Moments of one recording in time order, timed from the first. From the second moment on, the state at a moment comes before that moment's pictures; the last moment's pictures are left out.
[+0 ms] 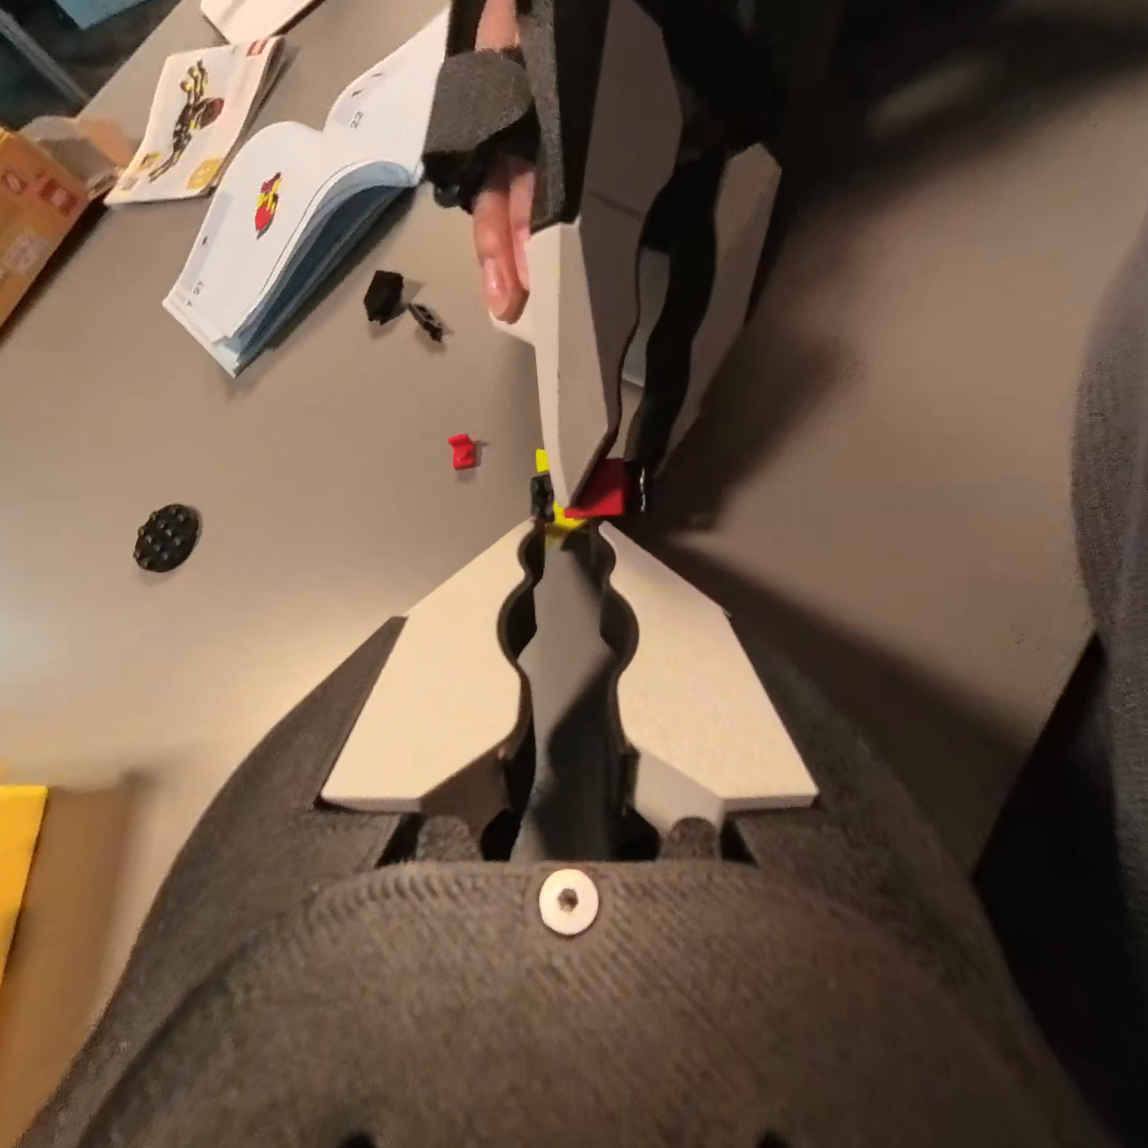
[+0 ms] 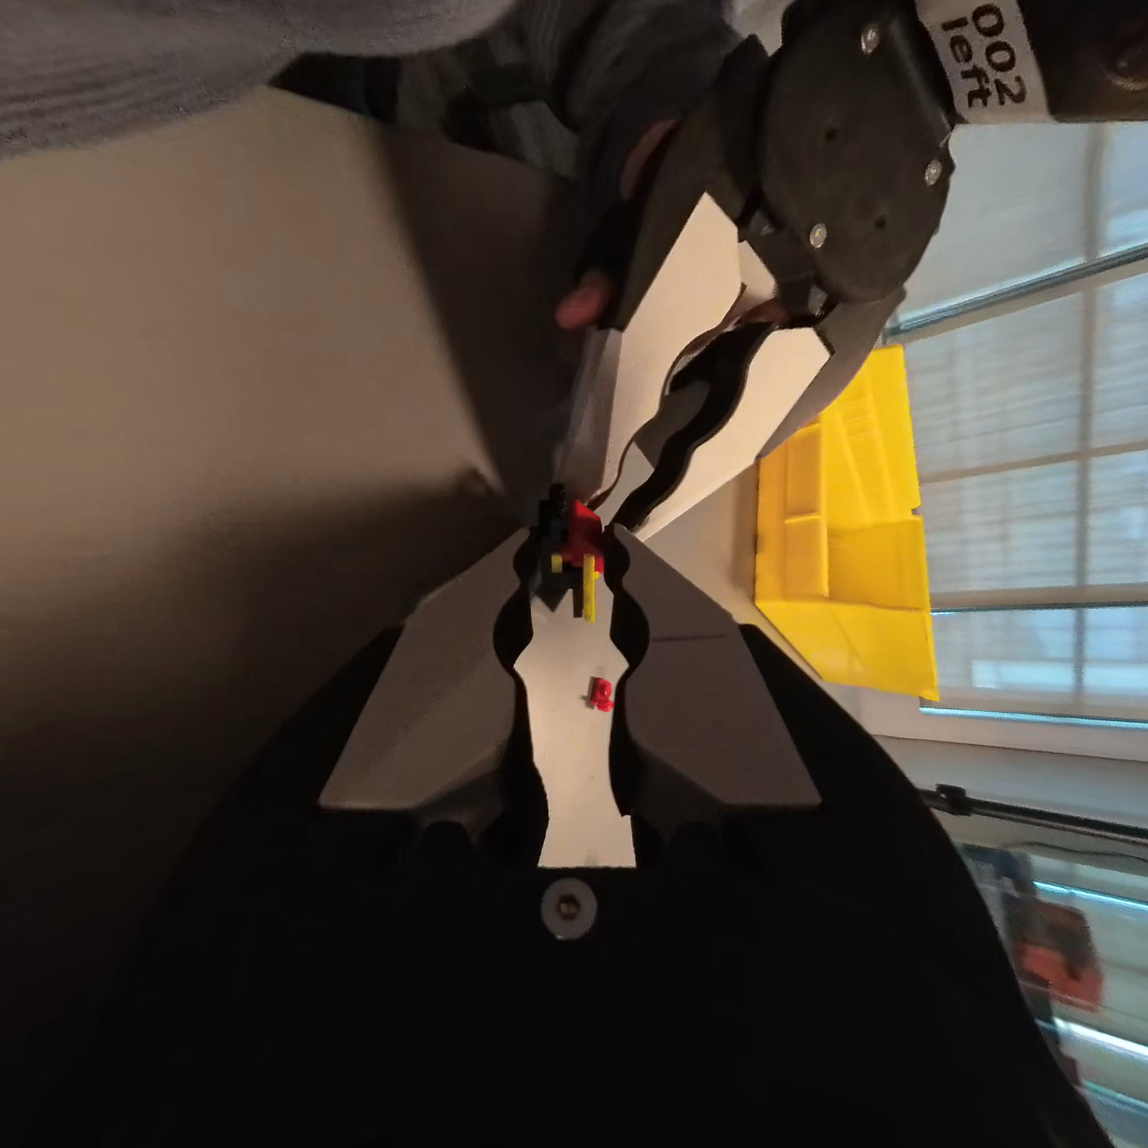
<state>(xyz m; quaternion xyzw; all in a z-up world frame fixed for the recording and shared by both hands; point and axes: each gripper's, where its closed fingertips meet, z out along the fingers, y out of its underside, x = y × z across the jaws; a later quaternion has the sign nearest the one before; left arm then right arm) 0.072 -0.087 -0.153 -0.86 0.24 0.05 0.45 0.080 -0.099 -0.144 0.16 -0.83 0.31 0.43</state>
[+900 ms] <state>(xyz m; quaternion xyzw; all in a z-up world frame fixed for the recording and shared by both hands) -0.003 -0.013 -0.071 -0.71 0.21 0.07 0.66 0.016 -0.002 -0.091 -0.06 -0.72 0.22 0.65</state>
